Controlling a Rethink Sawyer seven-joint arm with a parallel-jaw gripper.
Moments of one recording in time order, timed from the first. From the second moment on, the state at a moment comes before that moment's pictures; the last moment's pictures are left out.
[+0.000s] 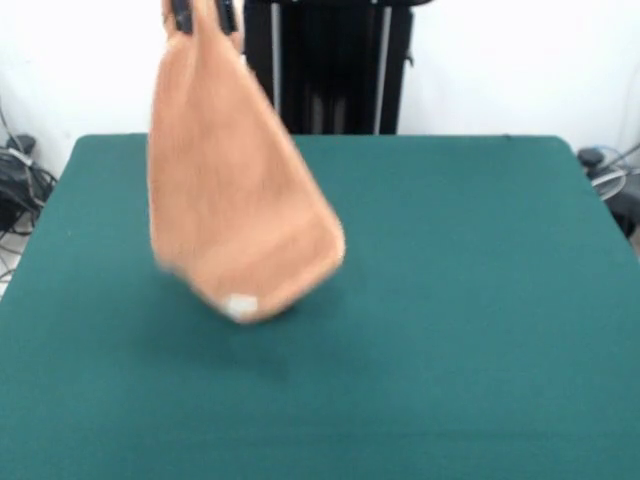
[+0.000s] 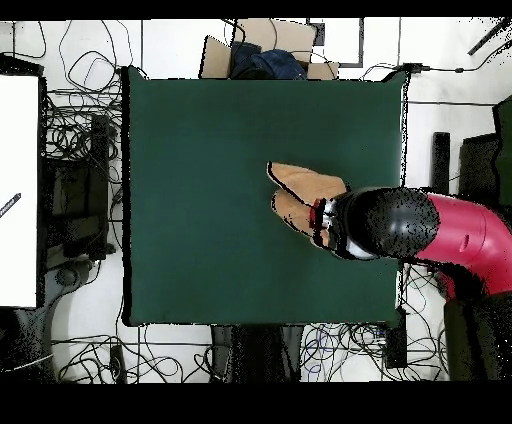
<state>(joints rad) -0.88 -1.03 0.59 1.80 -0.27 0.99 1.66</state>
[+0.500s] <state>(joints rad) -0.88 -1.02 0.62 1.77 -0.27 0.99 1.62</state>
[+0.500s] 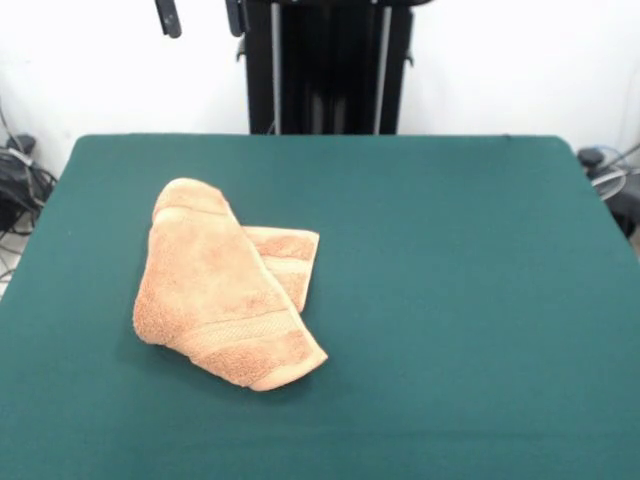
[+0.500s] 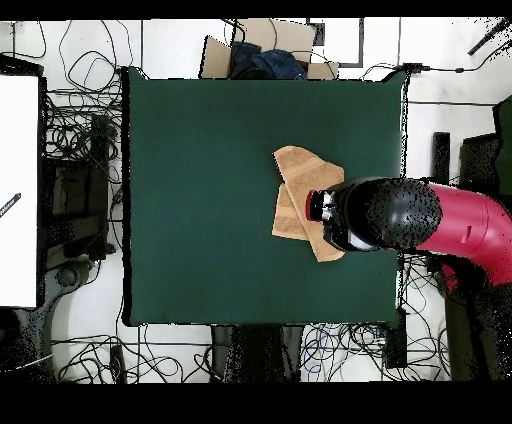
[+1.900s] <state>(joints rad) -0.74 -0.97 0.60 1.98 -0.27 0.60 1.62</state>
